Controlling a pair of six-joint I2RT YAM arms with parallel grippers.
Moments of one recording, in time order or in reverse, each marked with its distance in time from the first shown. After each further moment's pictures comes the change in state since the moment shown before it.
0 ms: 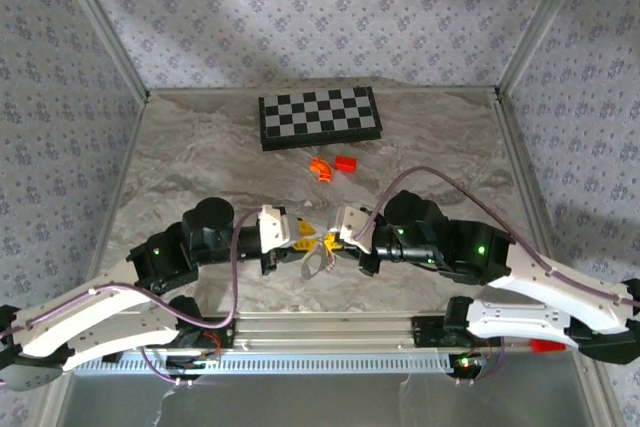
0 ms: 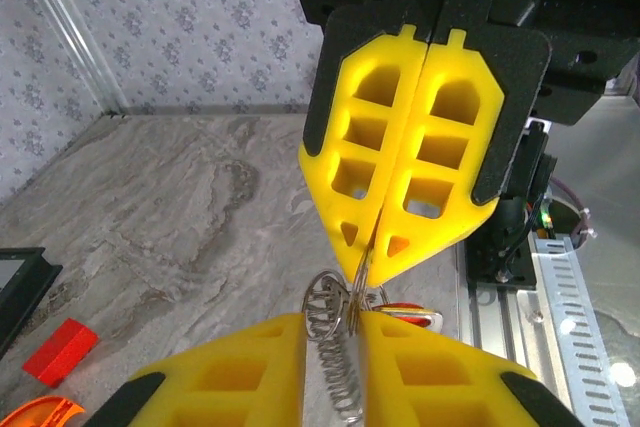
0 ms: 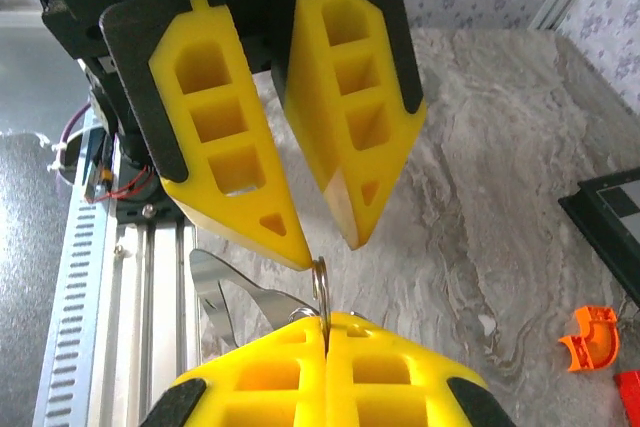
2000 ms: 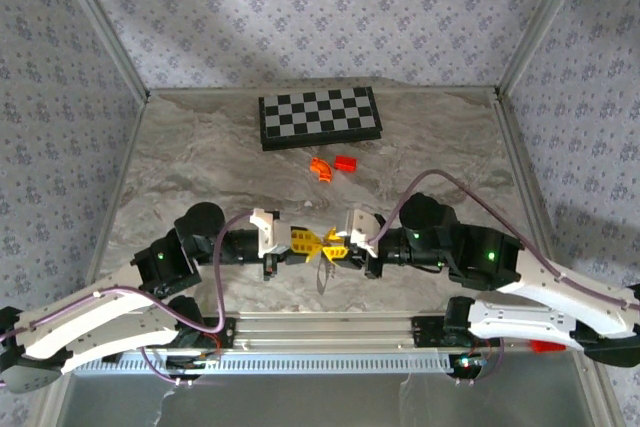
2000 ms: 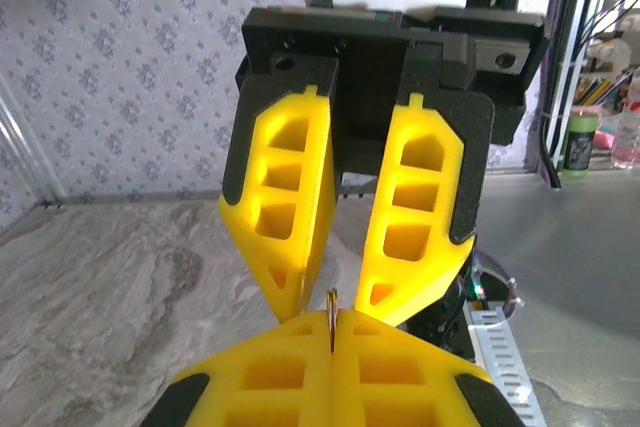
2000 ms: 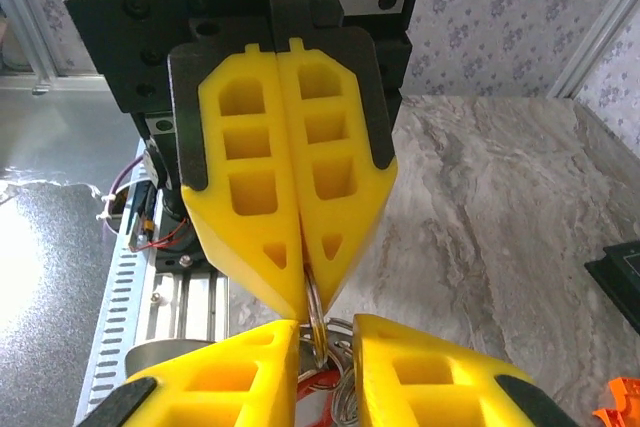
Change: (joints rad) left arm 0.000 -0.035 -0.085 0.254 0.168 -0.085; right arm 0.012 -0.077 -0.059 0.136 -0.085 0.019
